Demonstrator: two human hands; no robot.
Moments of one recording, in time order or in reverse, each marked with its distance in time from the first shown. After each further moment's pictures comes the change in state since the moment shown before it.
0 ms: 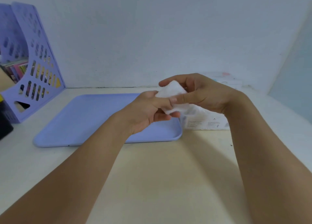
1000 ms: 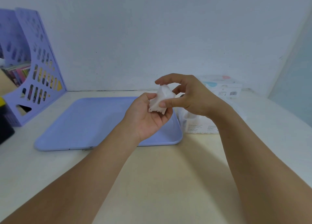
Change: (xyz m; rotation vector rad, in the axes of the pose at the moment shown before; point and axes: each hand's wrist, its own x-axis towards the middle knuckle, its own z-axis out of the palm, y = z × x) left_hand 0.014 -0.016 0.000 -0.935 0.154 -0.137; right_hand 0.022 0.008 0.018 -0.185 0.229 -0.199
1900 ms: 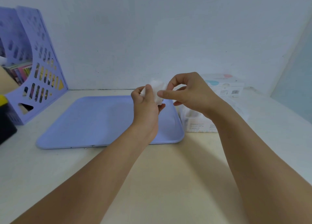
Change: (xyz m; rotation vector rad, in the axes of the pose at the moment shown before) left_hand 0.012 -0.020 0.007 0.397 0.292 0.584; right_hand 0.003 -0.003 0.007 0.050 0.158 0.198
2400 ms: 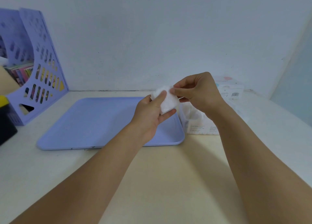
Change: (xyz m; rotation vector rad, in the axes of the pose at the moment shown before) left_hand 0.001 0.006 -0.009 0.001 -0.212 -0.209; right_hand 0.006 0.013 -0.007 0.117 0.178 0.005
